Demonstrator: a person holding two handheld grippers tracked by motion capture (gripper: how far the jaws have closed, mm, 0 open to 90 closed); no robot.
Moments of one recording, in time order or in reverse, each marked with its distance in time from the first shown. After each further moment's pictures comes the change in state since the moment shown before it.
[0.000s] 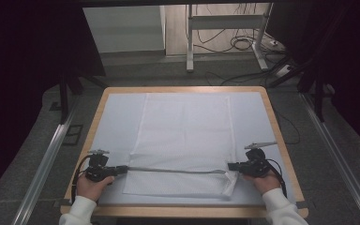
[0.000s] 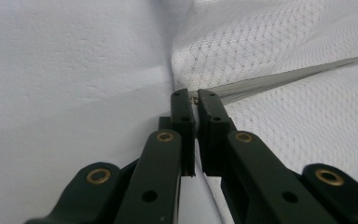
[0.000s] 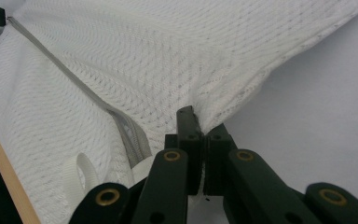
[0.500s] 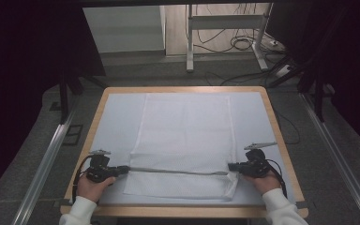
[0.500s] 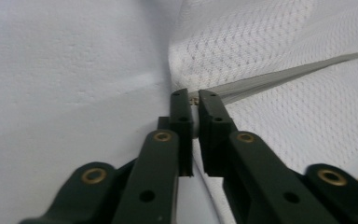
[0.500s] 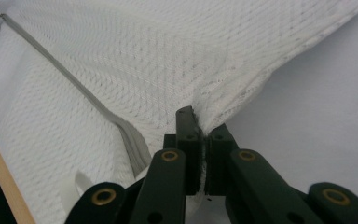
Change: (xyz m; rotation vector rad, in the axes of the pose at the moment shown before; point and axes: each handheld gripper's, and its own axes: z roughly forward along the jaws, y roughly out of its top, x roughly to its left) left arm -0.006 0.000 -0.001 -0.005 0.005 0.042; right arm 0.000 -0.001 0.000 0.000 -0.013 -0.011
